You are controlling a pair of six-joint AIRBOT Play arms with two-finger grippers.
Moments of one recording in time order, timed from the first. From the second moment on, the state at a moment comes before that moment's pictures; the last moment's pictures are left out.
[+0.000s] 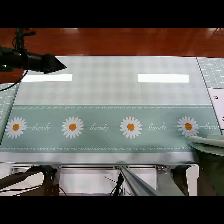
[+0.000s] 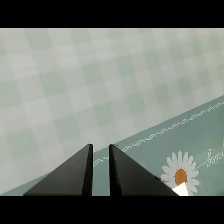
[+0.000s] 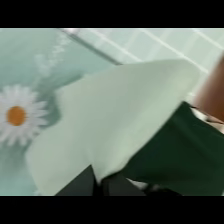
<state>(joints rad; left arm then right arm) 0.07 -1.32 1.36 0.83 -1.18 -1.18 -1.09 -0.66 1.34 -1.63 1.84 1.60</state>
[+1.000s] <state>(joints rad) 0.07 -1.36 1.36 0.83 -1.08 -1.16 -1.11 -0.66 1.34 -1.95 1.85 1.48</state>
